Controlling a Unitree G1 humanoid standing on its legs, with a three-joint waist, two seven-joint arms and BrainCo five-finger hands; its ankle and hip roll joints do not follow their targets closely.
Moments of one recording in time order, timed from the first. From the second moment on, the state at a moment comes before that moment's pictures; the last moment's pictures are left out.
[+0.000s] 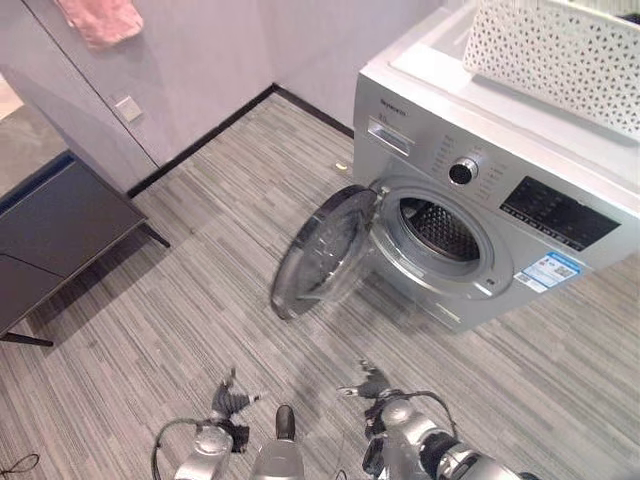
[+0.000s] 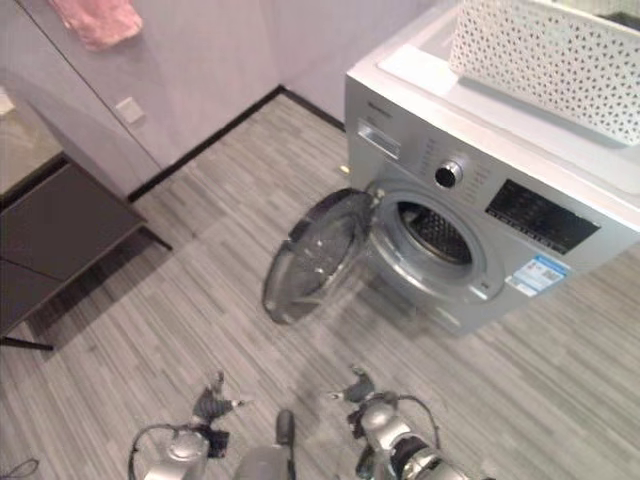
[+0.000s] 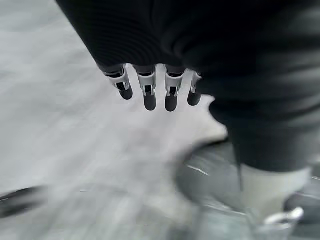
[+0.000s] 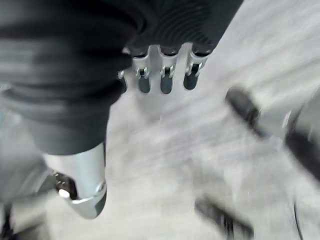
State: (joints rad) left arm 0.20 0.47 -0.24 0.12 -0.18 -0.12 0.25; right arm -0.27 -0.14 0.42 1.13 0.14 -0.01 -0.24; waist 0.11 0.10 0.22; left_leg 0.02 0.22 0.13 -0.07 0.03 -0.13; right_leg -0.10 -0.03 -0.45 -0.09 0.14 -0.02
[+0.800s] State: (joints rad) left arm -0.15 0.77 -0.86 0.34 -0.95 0.10 -0.53; right arm -0.17 -0.33 0.27 1.25 0.01 0.01 -0.15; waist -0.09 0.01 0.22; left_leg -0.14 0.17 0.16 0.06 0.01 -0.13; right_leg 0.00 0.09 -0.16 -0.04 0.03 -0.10
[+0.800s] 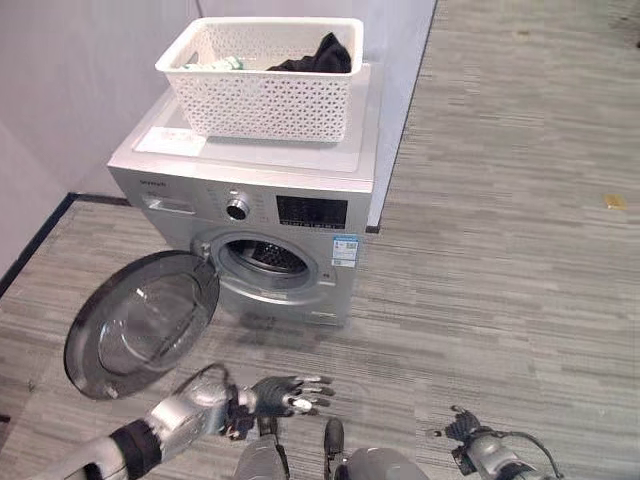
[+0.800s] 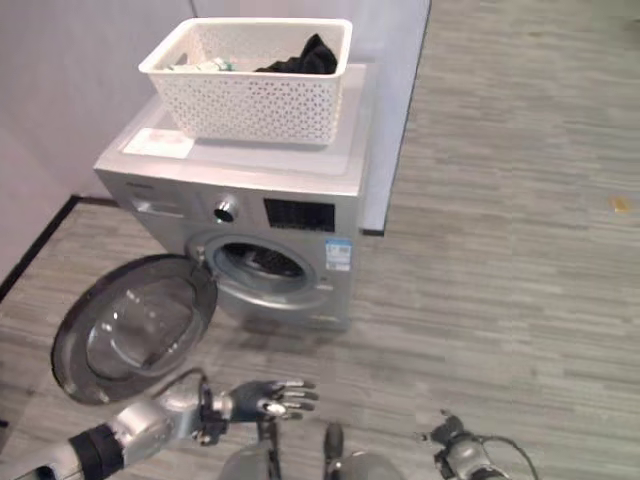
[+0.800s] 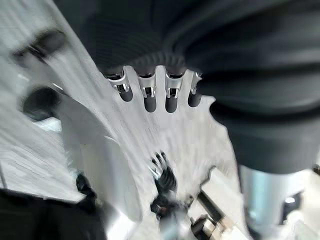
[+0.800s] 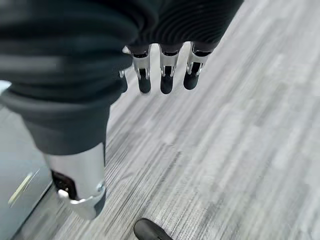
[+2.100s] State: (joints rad) left arm -0.17 0.30 -0.41 0.55 -0.58 -0.25 0.21; right arm -1.17 -0.55 0.55 1.41 0.20 0.00 -0.32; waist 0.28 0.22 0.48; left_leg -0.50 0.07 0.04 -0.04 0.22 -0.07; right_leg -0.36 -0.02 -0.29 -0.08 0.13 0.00
